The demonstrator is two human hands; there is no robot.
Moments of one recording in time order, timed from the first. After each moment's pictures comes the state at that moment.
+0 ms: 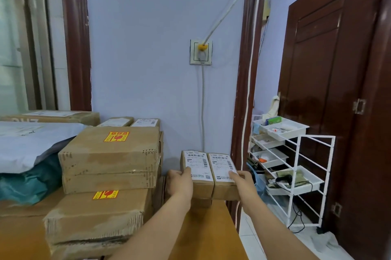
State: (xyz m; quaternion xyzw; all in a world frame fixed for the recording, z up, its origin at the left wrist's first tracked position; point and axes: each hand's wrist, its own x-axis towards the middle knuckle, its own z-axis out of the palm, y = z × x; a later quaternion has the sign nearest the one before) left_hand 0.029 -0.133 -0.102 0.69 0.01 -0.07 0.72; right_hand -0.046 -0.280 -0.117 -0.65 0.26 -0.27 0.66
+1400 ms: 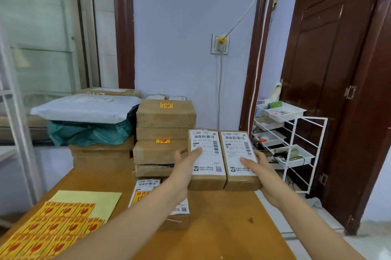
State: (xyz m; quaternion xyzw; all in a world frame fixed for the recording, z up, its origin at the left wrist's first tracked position) left_hand -0.131 0.060 -0.081 0.57 -0.12 -0.22 0.79; right_hand -0.235 -0.119 -0.083 -0.68 0.14 -0.21 0.69
